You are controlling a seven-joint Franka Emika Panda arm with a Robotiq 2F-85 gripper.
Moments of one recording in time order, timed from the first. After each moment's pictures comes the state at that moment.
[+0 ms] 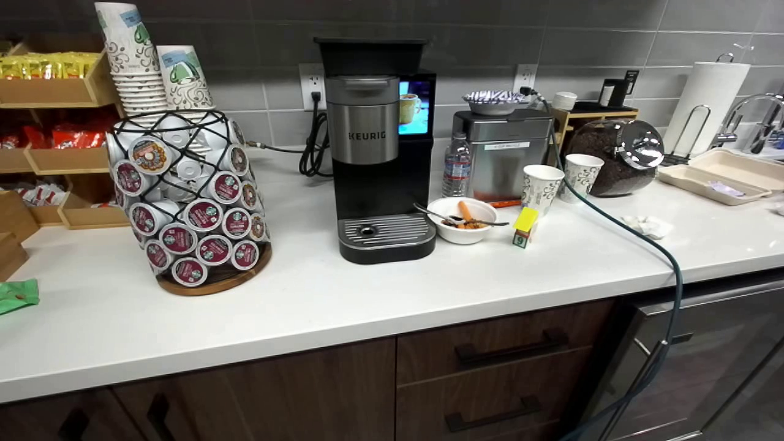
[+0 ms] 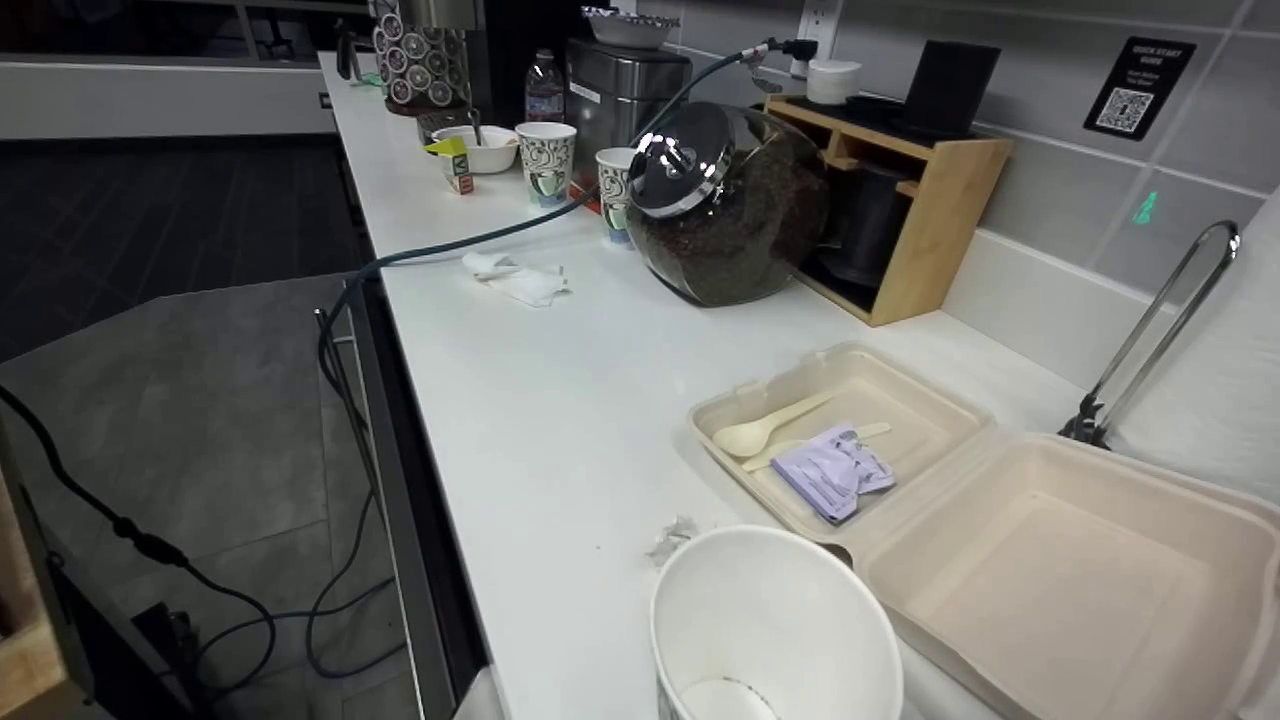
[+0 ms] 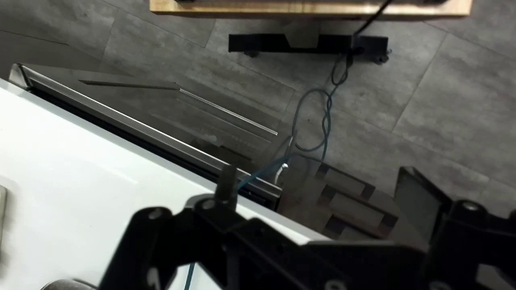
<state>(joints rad) 0.04 -0.62 0.16 -2.26 -0.07 1.47 0.14</state>
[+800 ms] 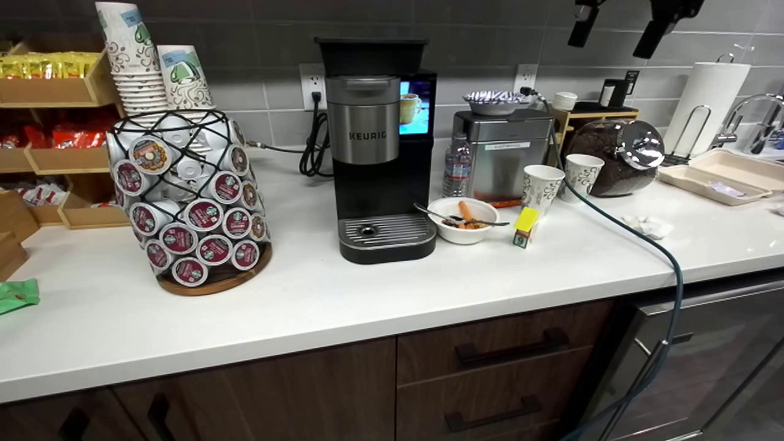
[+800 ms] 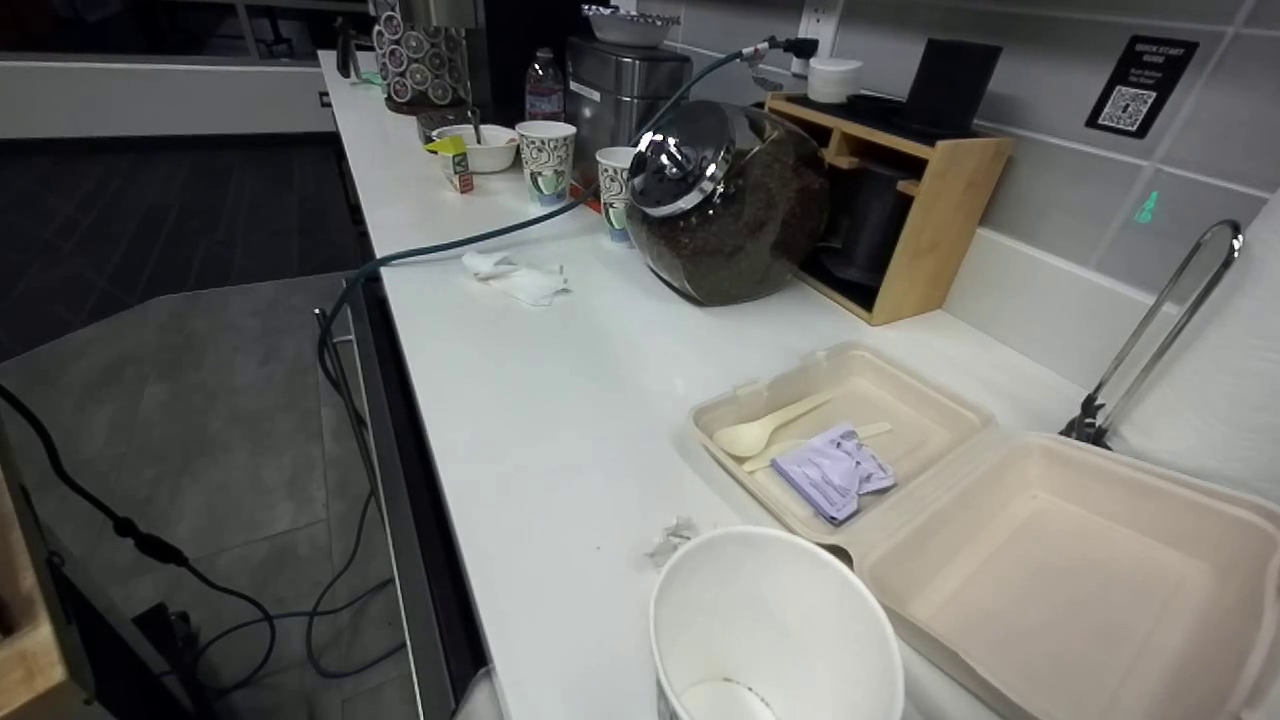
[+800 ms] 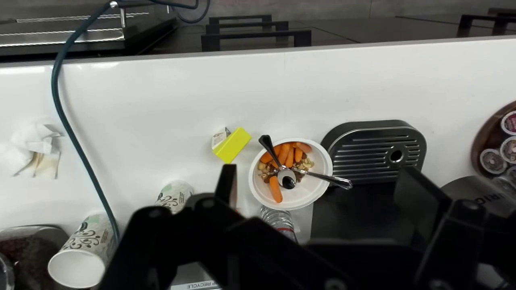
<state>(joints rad) 0.06 -0.08 0.23 -1.74 0.01 1.84 0.71</state>
